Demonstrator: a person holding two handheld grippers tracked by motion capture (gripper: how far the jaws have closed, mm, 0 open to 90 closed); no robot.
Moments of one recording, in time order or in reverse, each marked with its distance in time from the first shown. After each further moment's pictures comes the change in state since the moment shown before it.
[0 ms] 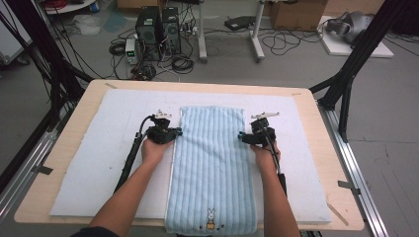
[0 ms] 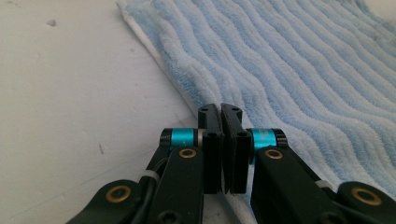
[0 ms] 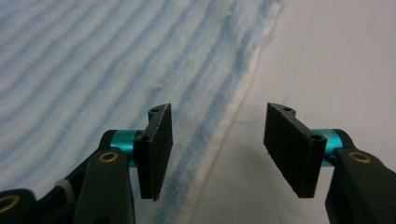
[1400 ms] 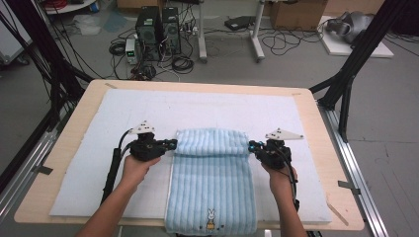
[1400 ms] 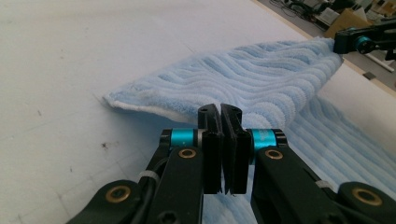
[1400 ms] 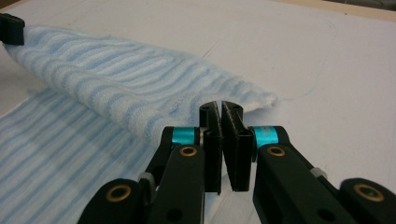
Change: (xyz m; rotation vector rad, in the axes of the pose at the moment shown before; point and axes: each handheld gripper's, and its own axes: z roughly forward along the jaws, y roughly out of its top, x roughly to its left) left arm -0.029 -0.025 -0.089 -0.116 -0.264 0.023; right arm 0.028 -0.042 -0.097 -0.194 0.139 -0.052
